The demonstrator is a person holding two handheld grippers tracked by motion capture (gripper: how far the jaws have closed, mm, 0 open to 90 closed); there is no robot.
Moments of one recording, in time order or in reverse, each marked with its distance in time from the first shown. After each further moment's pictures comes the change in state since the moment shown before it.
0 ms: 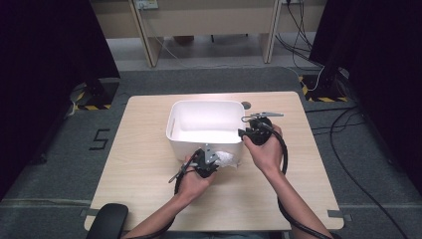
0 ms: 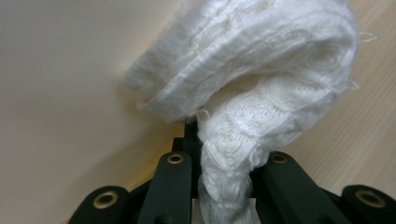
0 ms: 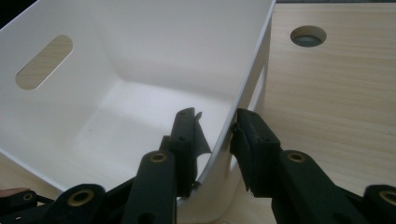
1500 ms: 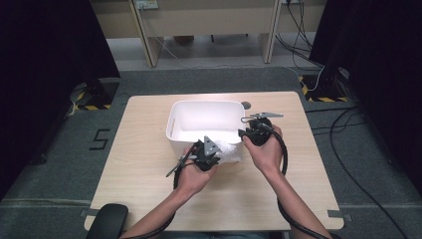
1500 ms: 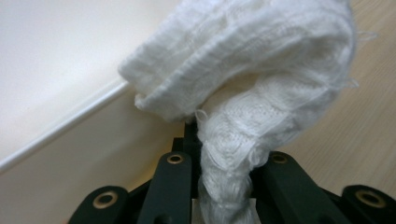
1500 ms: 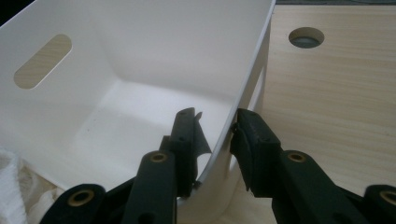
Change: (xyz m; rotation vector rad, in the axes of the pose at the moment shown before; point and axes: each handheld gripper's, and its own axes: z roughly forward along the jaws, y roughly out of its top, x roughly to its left) left arm 0.001 0.035 -0.029 -0.026 -0.001 -0.017; right arm 0.001 -0.001 -0.001 -0.002 -0.007 -0.004
